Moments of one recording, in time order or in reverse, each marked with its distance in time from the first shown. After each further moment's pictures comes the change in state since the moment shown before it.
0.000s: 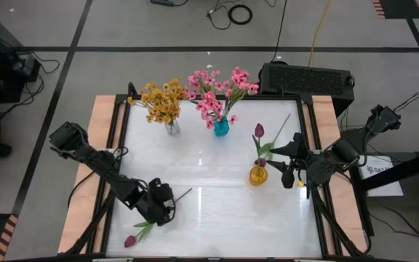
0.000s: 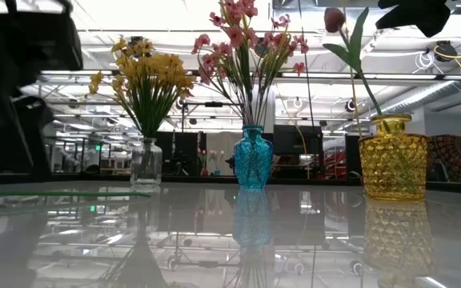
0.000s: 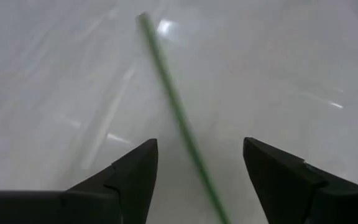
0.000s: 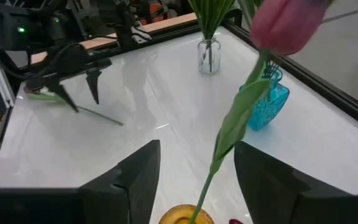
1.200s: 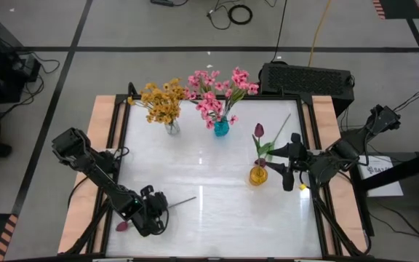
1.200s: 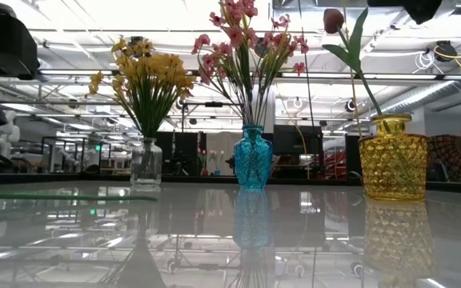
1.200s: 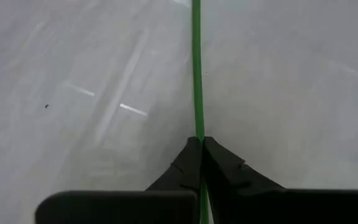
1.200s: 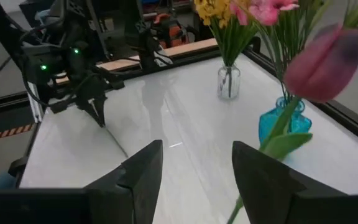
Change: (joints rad) left arm -0.131 0.091 0.079 -0.184 0.035 -0.181; right arm 0.009 0.004 0.000 0.172 -0.002 -0.144
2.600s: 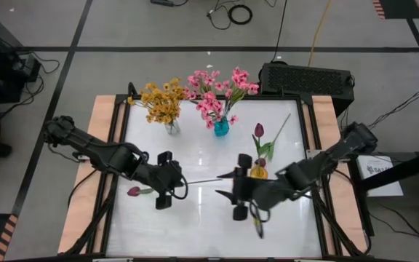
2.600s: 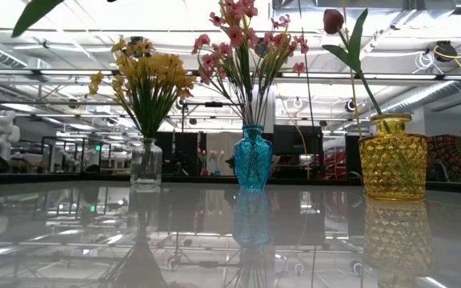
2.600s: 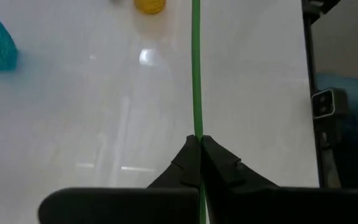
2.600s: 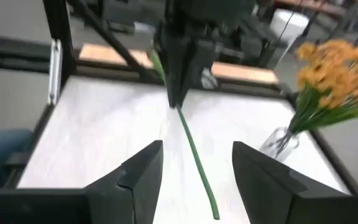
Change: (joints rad) left arm 0.394 -0.235 0.556 -0.433 0.137 0.708; right arm -0.096 0.725 0.617 0.112 -0.158 -0.410
